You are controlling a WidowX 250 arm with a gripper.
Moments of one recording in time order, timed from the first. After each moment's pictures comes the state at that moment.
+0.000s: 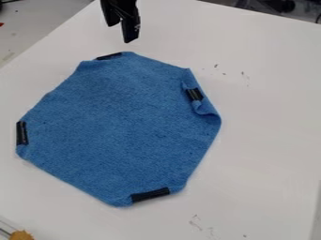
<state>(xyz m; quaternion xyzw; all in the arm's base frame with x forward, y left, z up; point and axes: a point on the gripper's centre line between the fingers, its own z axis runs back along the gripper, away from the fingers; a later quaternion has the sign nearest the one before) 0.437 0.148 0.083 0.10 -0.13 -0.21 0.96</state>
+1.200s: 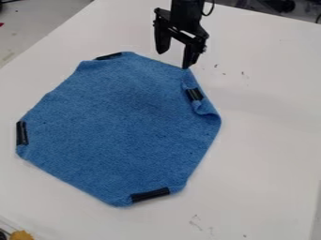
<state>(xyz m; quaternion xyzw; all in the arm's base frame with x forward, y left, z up) 0.422 0.021 0.065 0.07 -0.05 -0.12 0.99</state>
